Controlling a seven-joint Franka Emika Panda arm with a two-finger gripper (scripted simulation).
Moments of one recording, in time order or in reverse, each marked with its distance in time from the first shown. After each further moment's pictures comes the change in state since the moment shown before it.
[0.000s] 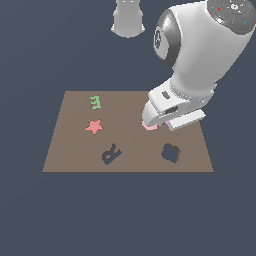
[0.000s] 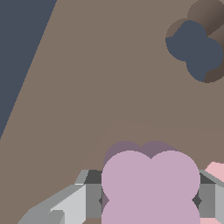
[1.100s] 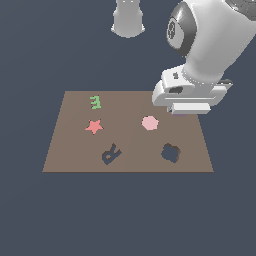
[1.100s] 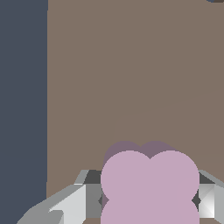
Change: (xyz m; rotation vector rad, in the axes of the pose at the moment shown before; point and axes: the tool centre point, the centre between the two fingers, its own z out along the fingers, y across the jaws) arm -0.025 -0.051 0.003 0.000 0.000 0.382
